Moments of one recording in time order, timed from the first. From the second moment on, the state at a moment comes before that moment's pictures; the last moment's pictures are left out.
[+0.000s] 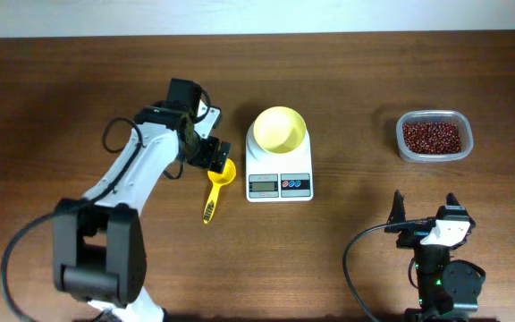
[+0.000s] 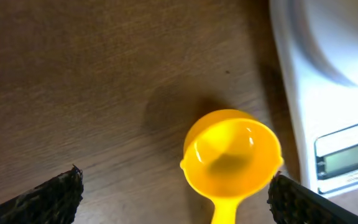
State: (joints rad) left arm -0.18 1.82 1.32 -0.82 0.08 0.13; right arm -0.07 0.01 0.01 -0.07 0.00 0.00
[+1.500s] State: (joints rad) left arm -0.18 1.98 1.32 -0.76 0.06 0.13; right arm -0.07 0.01 0.01 -0.07 0.00 0.00
